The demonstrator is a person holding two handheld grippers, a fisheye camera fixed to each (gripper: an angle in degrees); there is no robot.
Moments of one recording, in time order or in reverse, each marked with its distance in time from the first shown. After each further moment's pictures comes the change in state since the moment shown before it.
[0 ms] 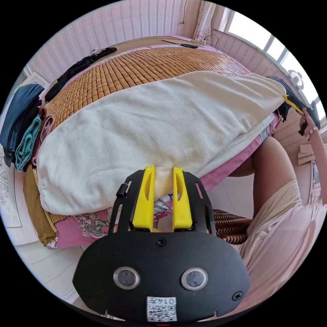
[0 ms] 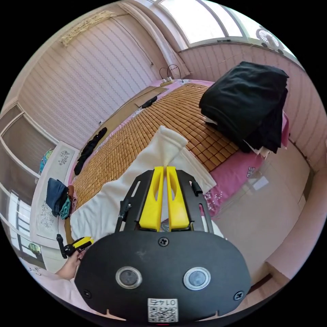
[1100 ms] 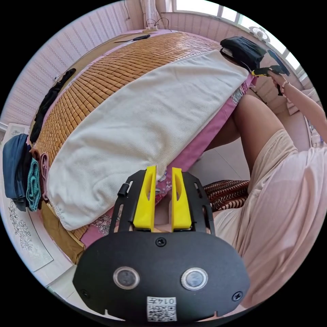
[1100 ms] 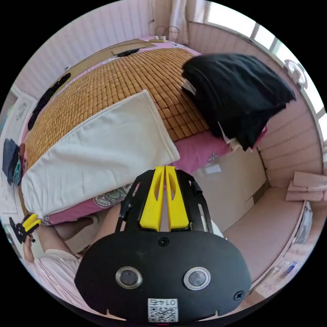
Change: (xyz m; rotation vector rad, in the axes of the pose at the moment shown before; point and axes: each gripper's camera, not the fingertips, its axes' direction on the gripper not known) left arm 0.104 -0.027 -0.023 -0.089 -0.021 0.326; right arm -0.023 -0.027 0.091 -0.322 0.419 -0.254
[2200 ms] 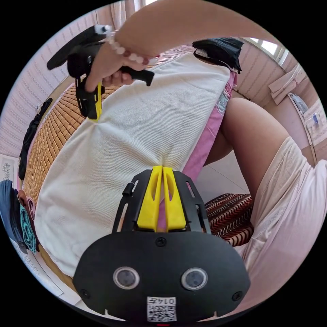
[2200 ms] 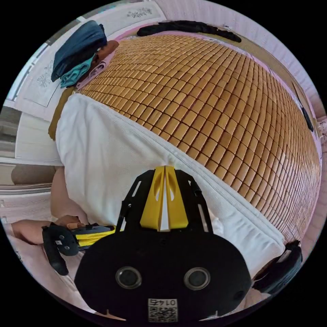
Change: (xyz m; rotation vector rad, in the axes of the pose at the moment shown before) left arm 0.042 -0.094 0.058 0.139 0.049 0.164; right arm -0.361 -0.110 0.059 -0.157 -0.337 -0.857
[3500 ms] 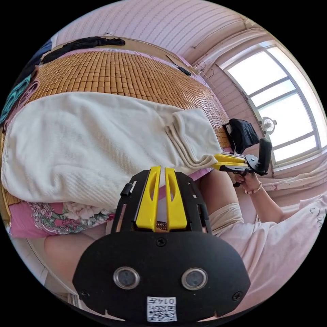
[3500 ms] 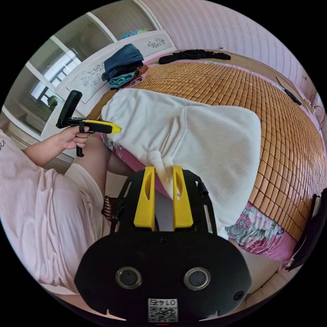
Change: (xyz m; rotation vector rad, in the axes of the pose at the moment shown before) left arm -0.182 0.092 -0.056 0.210 0.373 -0.694; right arm -0.067 0.301 0.019 0.202 -0.148 -0.057
